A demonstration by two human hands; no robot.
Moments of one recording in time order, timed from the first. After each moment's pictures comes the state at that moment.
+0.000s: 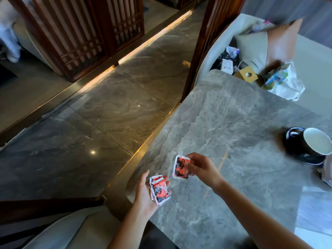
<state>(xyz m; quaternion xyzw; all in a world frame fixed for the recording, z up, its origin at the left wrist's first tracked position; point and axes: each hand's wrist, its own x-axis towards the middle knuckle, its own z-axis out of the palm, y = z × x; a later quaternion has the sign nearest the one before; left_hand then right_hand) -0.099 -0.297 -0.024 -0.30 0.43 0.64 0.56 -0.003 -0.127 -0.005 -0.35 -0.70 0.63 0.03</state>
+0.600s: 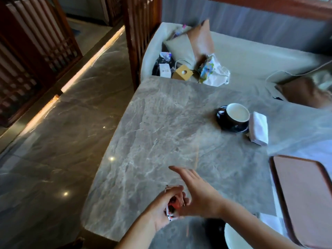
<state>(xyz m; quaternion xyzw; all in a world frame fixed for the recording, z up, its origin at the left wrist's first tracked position) 0.018 -0.219 0.036 -0.02 0.48 0.42 0.77 0.138 -0.138 0.075 -0.30 -0.88 0.36 -0.06</state>
